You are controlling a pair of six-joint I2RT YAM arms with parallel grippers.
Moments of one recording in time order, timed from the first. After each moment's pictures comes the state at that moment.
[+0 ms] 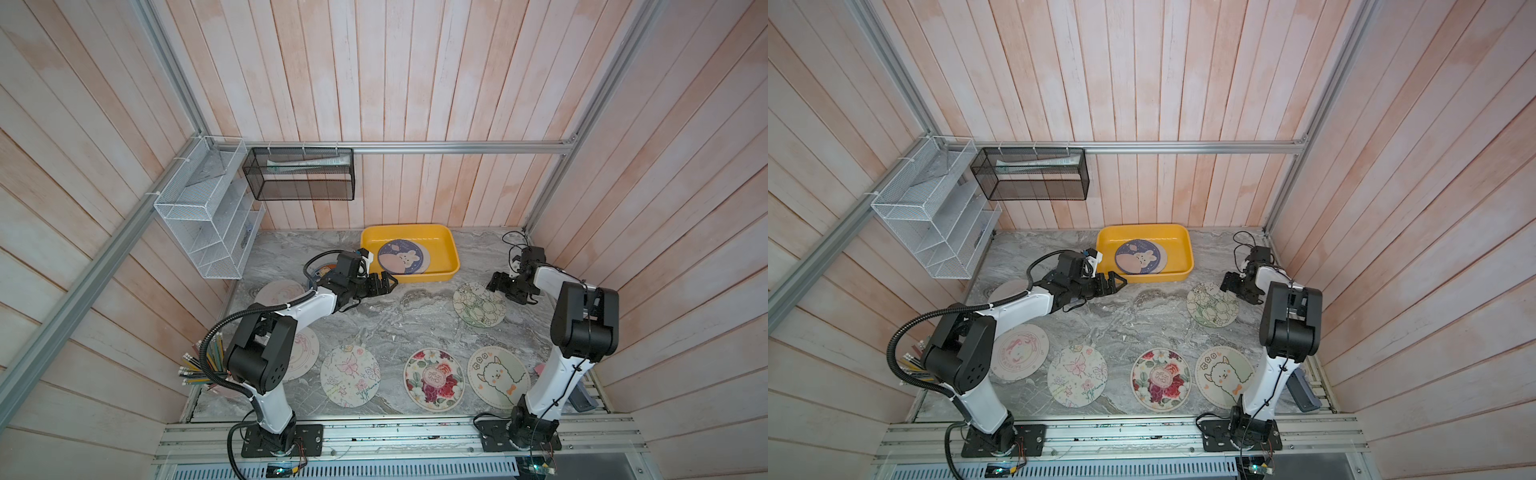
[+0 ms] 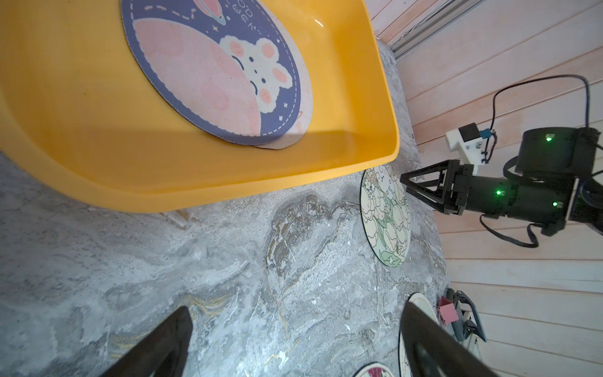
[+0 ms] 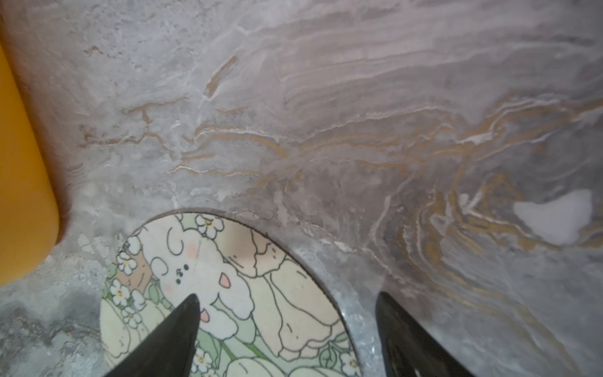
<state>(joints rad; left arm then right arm) -0.44 1.77 1.11 -0.01 0.44 -0.56 -0.18 1.94 1.28 -0.51 -0.26 0.21</state>
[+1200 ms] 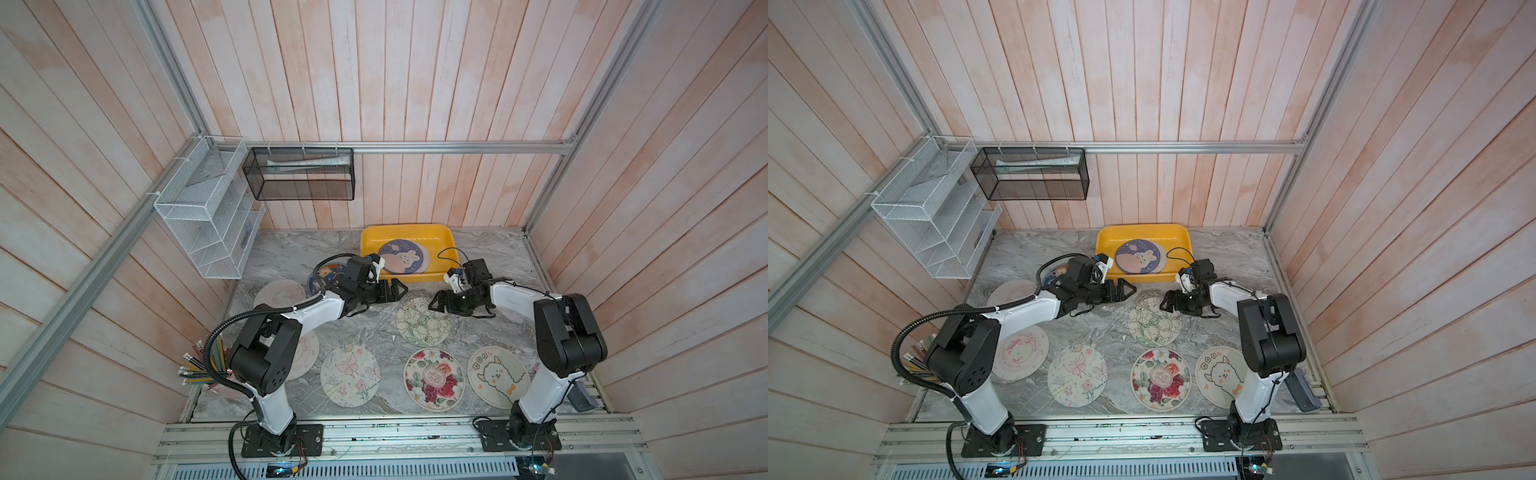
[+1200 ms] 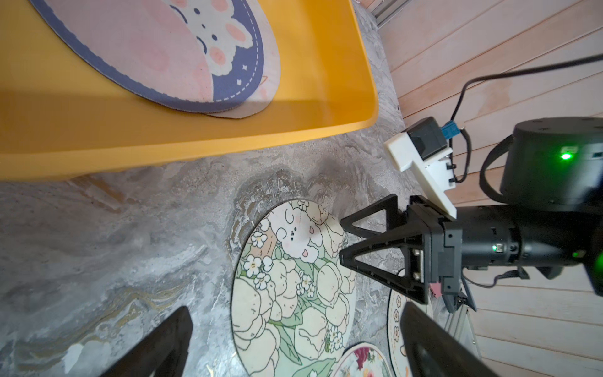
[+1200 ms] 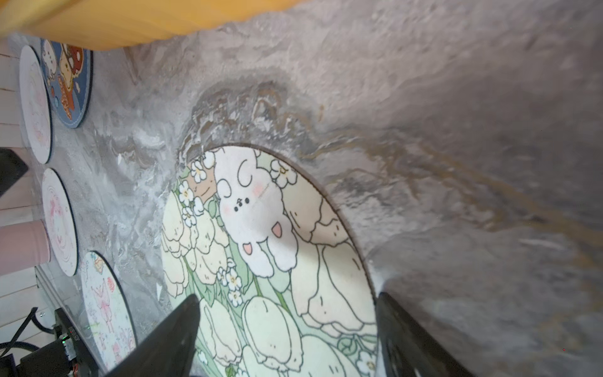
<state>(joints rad) -0.53 1.77 1.09 -0.01 0.44 -0.56 0.26 1.79 1.05 -0.44 -0.50 0.26</state>
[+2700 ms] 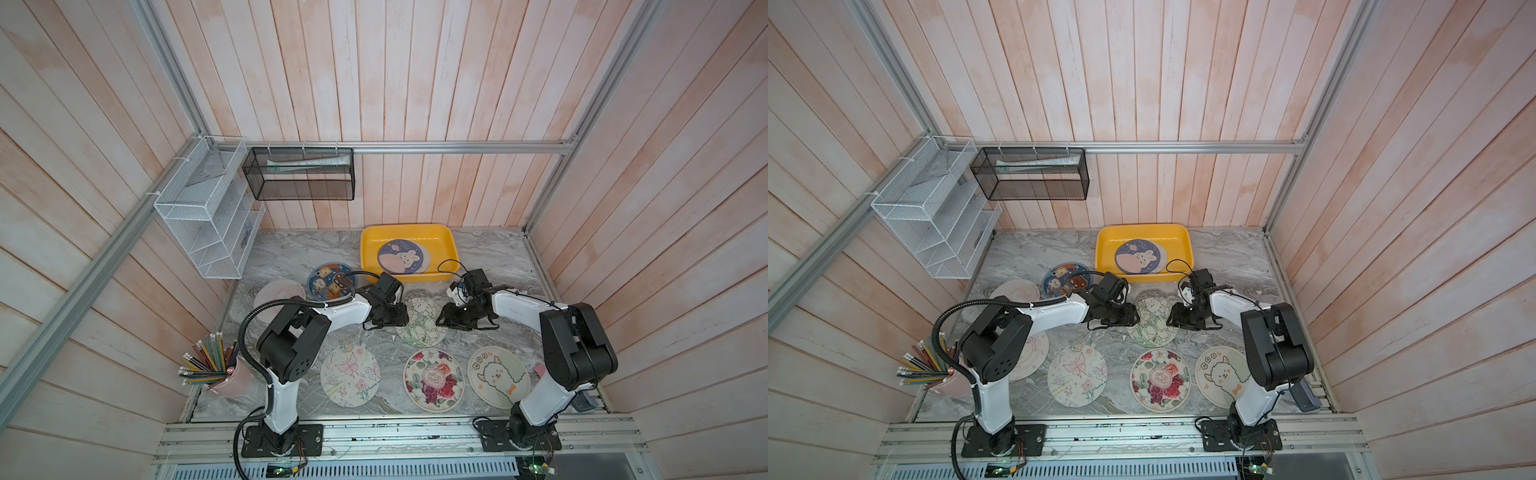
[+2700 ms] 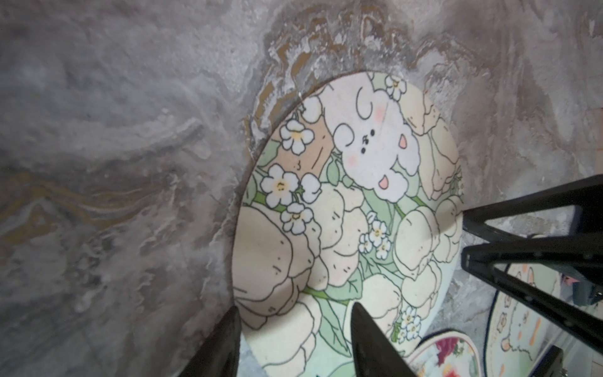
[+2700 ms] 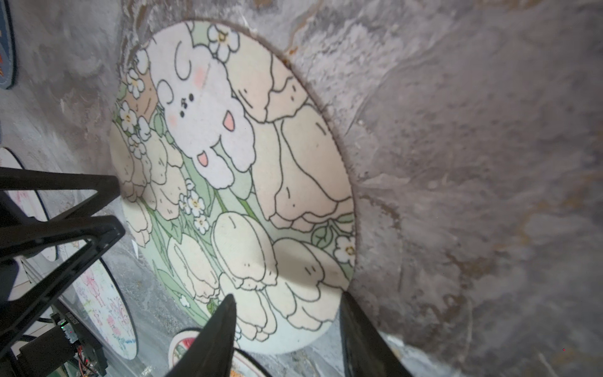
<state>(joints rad) -0.69 1.95 1.22 -0.31 0.25 -0.55 0.29 1.71 0.95 -0.52 -0.44 0.33</state>
